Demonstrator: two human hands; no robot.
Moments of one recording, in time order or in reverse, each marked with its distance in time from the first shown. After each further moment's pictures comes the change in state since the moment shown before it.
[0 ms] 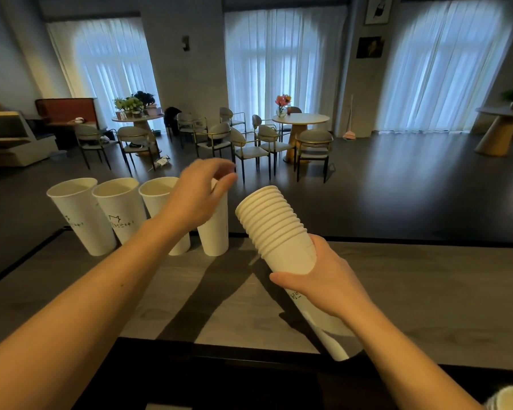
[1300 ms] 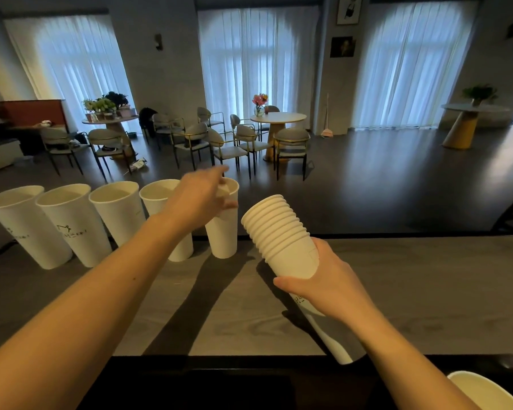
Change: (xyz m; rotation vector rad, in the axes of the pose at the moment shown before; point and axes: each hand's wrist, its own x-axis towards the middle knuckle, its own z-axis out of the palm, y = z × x) left_hand 0.030 0.040 0.059 0.198 -0.167 -0.012; right_hand -0.009 0.050 -0.043 -0.029 0.070 0.073
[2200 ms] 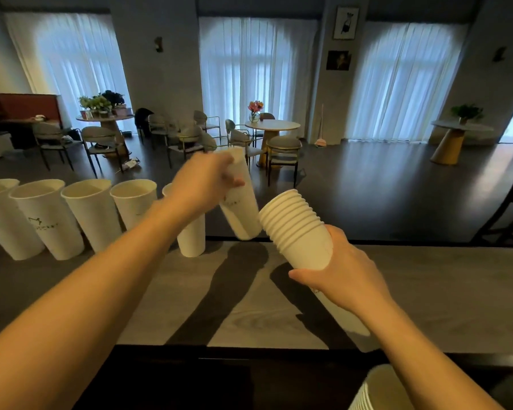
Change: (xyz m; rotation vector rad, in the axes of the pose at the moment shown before) left_hand 0.004 0.104 -0.032 -0.116 0.096 -0.033; right_hand -0.030 0.023 -0.095 -0.242 0.099 0.004
